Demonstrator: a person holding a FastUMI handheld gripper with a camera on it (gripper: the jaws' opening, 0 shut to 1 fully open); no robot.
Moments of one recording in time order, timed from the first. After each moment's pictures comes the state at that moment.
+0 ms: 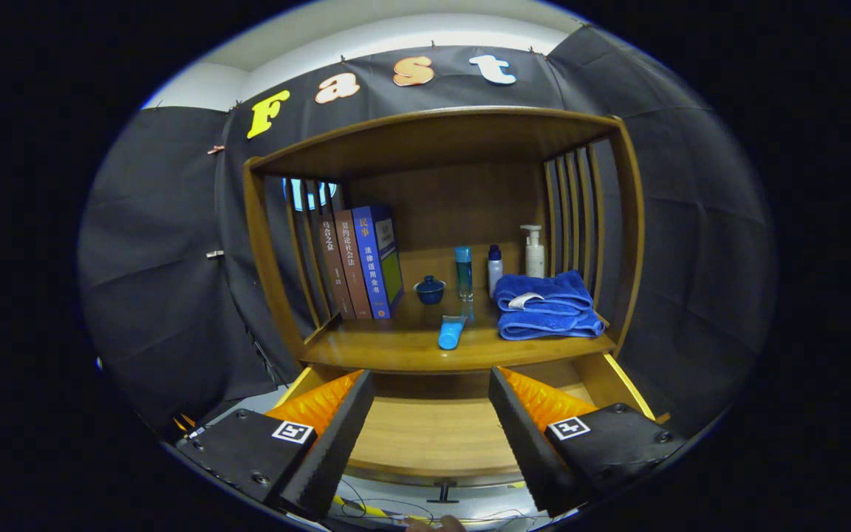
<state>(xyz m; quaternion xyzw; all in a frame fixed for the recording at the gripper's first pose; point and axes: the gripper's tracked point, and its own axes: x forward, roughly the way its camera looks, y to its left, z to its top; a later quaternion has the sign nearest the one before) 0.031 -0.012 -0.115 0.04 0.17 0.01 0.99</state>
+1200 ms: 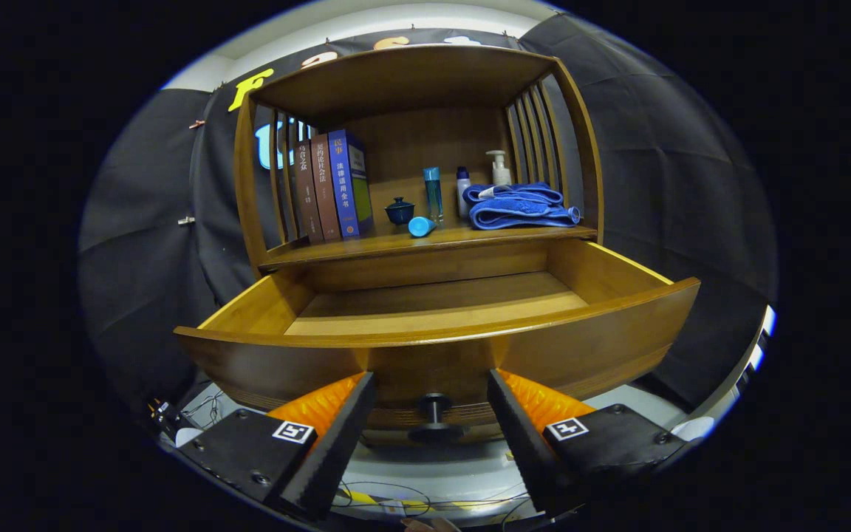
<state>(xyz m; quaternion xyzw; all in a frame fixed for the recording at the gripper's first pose) -0.016 -0.017 -0.273 0.03 0.21 -0.05 0.98</state>
